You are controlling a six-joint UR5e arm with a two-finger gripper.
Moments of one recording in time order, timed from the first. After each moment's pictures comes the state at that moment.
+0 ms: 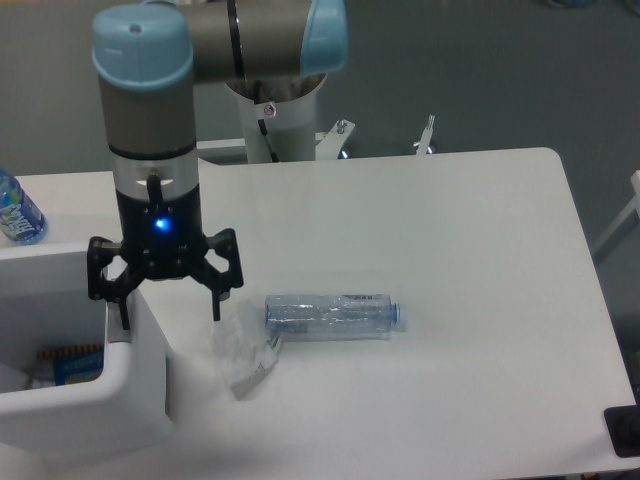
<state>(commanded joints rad) 2.14 -1.83 -1.35 -0.98 1.65 -0.04</state>
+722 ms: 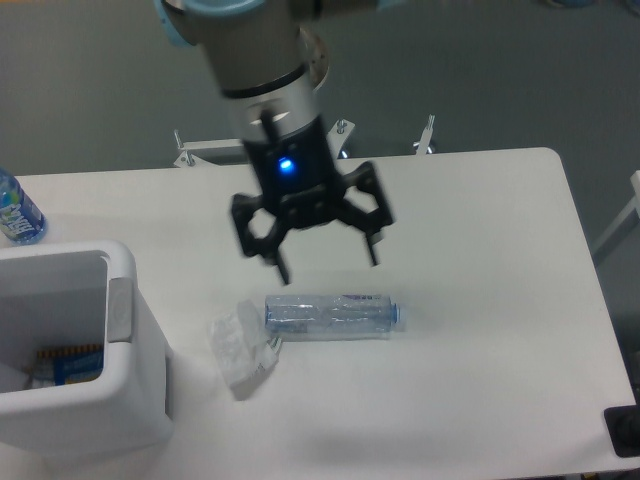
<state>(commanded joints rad) 2.38 -1.73 -1.35 -1.16 1.70 0.54</state>
